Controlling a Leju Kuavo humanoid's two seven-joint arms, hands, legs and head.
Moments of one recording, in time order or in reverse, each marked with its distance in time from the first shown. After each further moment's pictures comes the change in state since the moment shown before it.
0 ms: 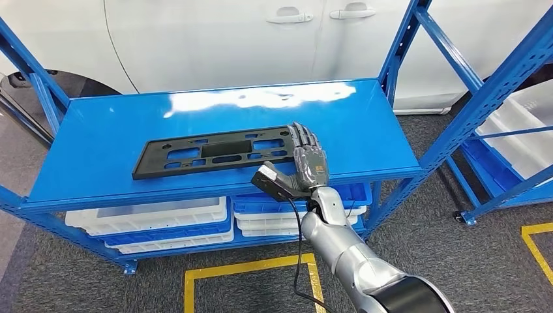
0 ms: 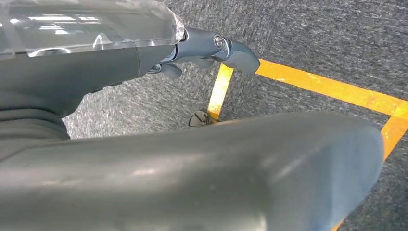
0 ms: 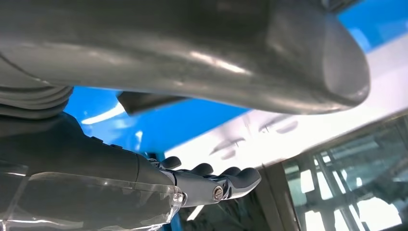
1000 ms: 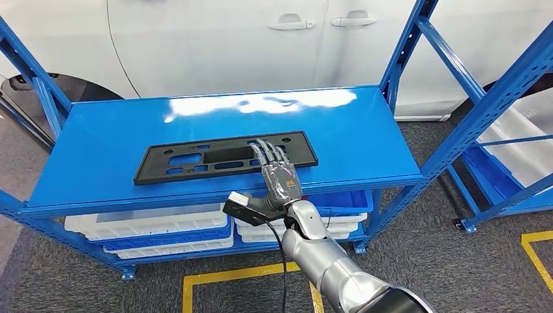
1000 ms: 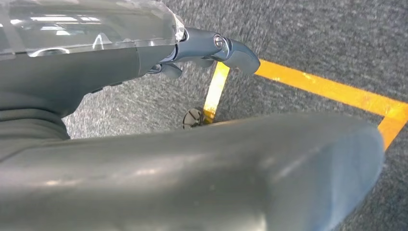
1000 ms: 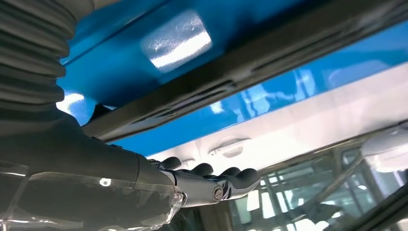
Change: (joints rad) left arm -0.002 -0.005 0.001 0.001 -0.010 0.014 0.002; right arm 0.060 0.063 0.158 -0.021 -0.002 0.055 -0.031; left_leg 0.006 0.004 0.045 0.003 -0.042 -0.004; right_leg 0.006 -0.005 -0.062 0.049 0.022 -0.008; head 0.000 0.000
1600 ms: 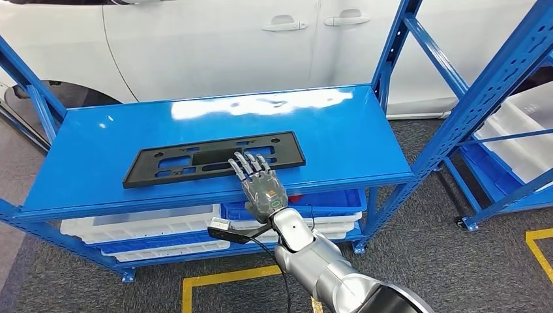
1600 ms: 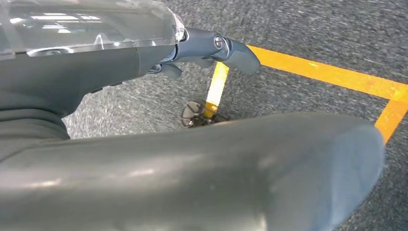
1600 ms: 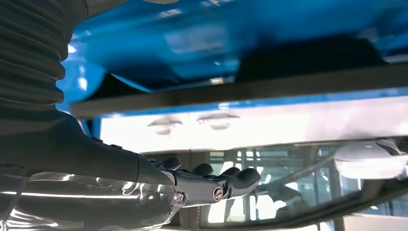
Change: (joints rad) left arm 0.001 -0.005 0.000 0.000 -0.021 0.002 0.004; right arm -0.023 0.005 0.235 0.053 0.236 -0.042 0.220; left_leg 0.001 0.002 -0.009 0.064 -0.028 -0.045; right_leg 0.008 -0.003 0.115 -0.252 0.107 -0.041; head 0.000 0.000
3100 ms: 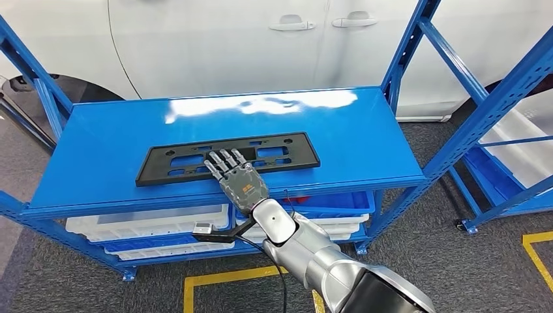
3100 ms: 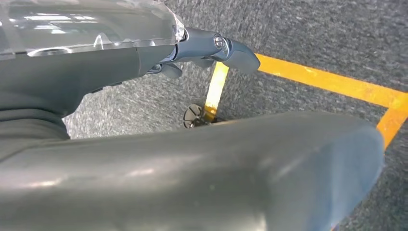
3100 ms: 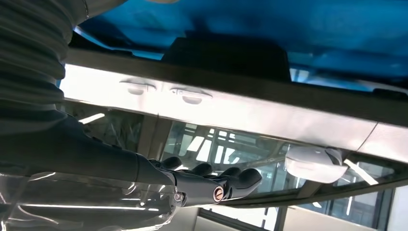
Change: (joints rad) left arm 0.002 -0.010 0.019 0.000 -0.019 -0.001 -0.004; right arm -0.119 0.037 0.232 0.070 0.033 0.102 0.126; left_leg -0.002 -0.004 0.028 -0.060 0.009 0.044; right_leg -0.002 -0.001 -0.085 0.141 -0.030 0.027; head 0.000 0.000
